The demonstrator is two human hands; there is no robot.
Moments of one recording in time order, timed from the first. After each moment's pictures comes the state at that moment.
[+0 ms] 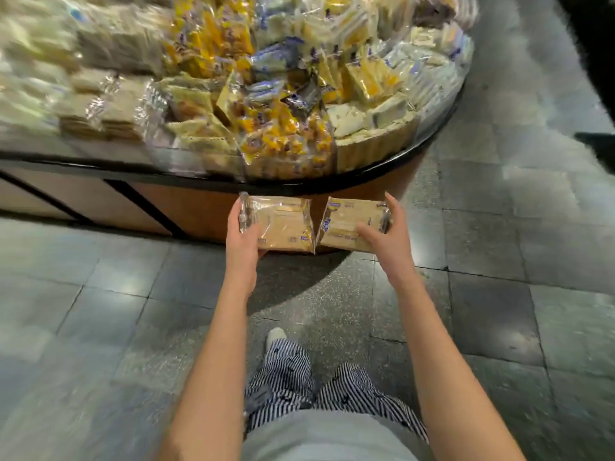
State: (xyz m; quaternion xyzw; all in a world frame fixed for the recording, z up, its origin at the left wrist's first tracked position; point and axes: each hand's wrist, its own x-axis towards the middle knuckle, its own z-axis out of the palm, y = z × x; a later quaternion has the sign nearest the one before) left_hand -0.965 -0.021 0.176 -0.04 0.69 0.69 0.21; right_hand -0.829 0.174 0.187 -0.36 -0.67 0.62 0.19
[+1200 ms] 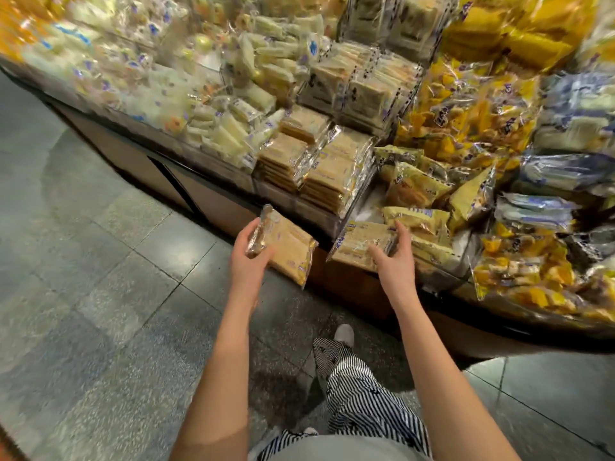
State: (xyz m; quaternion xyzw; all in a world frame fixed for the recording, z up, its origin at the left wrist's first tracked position) left_hand -1.391 -0.331 0.155 -0.12 0.73 0.67 0.05; right_hand -1.338 -0.094 0.163 -0.28 -0.74 0.60 0.08
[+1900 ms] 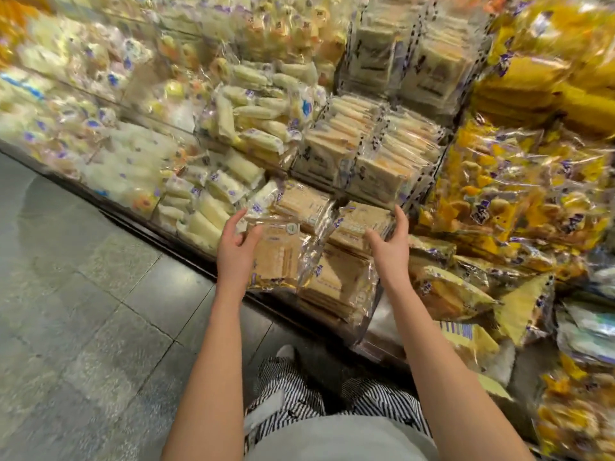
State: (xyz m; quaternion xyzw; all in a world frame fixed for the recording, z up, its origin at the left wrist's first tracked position) left_hand -1.690 -0.279 0.188 -0.11 0.79 0.60 0.06; right_hand -1.641 -0.041 0.164 -0.30 -0.72 0.62 0.11
